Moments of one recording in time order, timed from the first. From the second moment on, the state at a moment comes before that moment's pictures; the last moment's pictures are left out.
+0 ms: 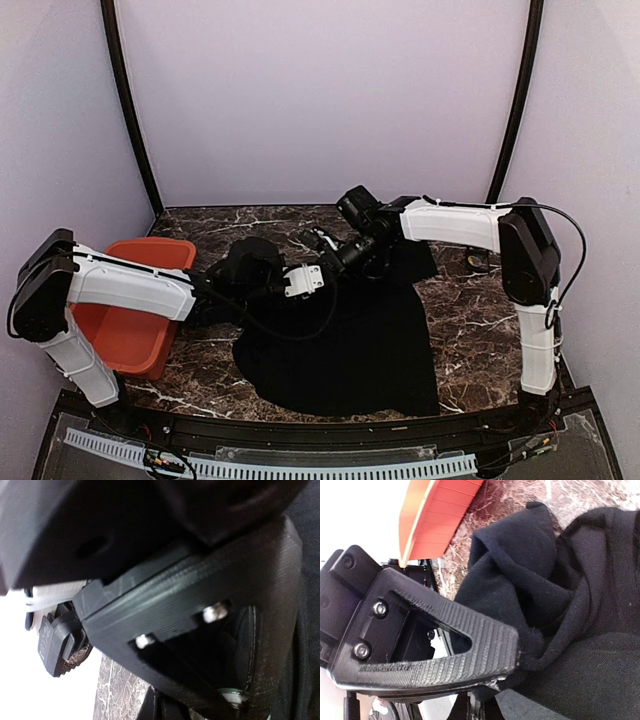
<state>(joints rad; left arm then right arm) -0.96 1.63 0.90 0.27 -0.33 0.84 0.77 2.10 1.69 -0.66 -0.93 0.29</state>
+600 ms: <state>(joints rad) -0.86 1.54 0.96 0.03 0.00 0.69 0.78 2.10 1.71 -0.70 -0.98 0.17</state>
